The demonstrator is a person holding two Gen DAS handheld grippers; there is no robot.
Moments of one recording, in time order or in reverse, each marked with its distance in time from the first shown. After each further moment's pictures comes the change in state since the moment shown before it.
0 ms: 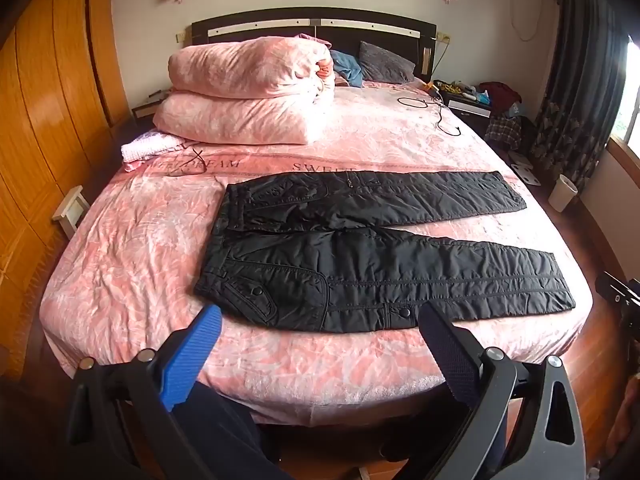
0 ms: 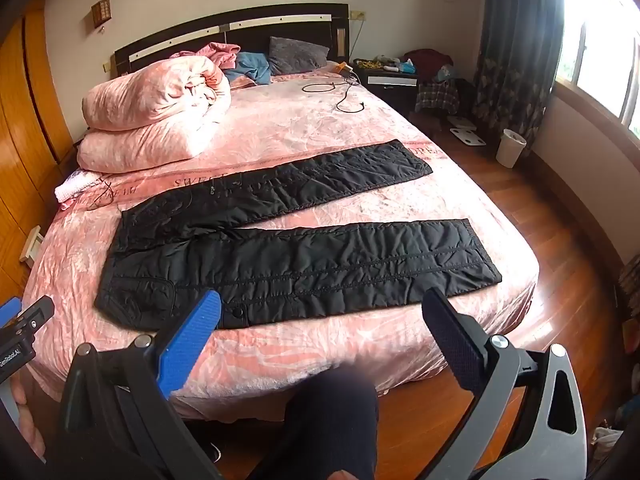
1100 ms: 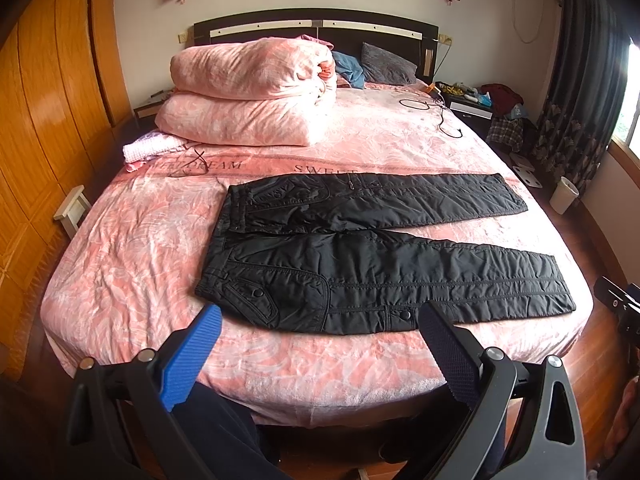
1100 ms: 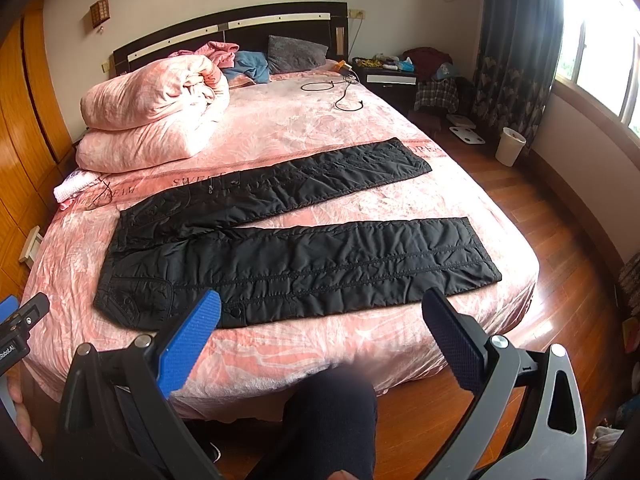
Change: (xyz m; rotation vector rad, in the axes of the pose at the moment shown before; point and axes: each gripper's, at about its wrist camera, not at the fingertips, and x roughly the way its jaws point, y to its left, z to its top) left arm -0.002 -0.001 0.000 0.002 -0.008 -0.002; right arm 0.003 -0.004 0.001 -0.002 0.002 -0.006
